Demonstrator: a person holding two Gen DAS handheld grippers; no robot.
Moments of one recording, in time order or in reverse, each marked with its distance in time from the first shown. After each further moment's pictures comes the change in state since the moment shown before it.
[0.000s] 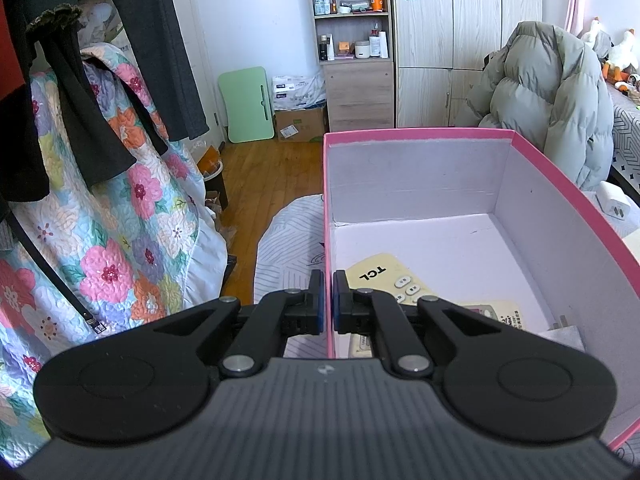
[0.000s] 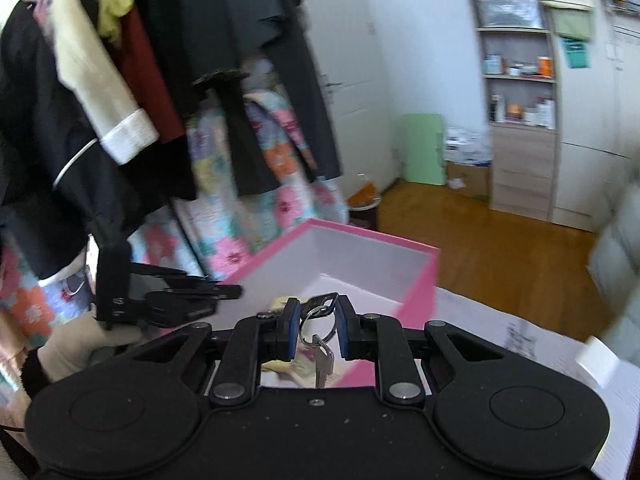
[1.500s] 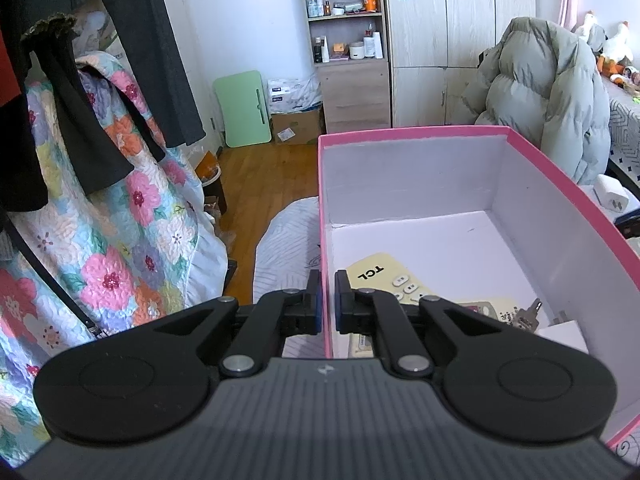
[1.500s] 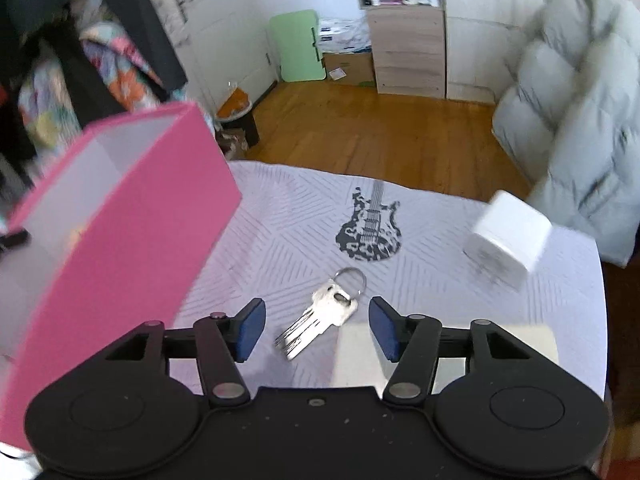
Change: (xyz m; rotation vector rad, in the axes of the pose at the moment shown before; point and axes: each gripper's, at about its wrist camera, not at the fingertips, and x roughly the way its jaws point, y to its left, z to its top) left arm 0.001 -0.002 0.003 0.033 -0.002 0.000; right arm 0.073 -0.142 -0.072 0.223 0.278 -0.320
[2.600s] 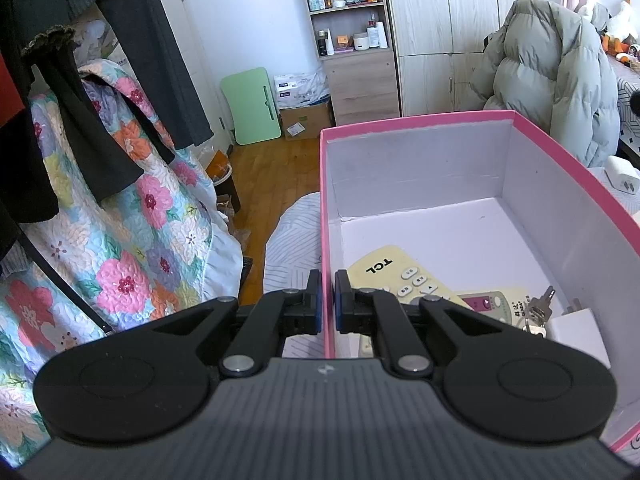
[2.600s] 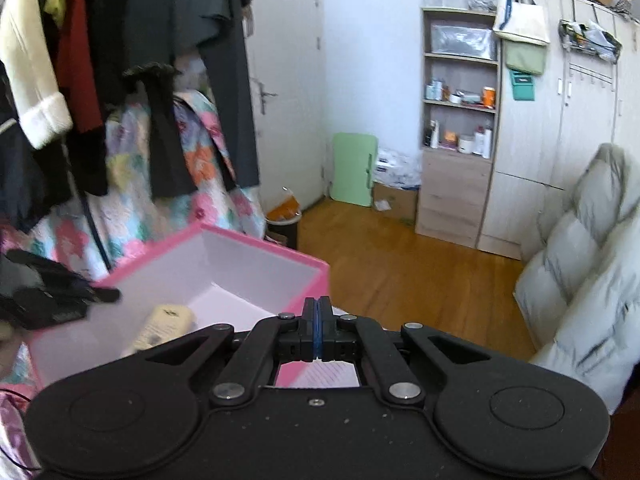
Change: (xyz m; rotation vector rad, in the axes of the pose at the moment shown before) left arm 0.002 -0.005 0.000 0.043 0.022 0.044; right arm -0.099 0.083 0.025 -0.239 -0.371 0.068
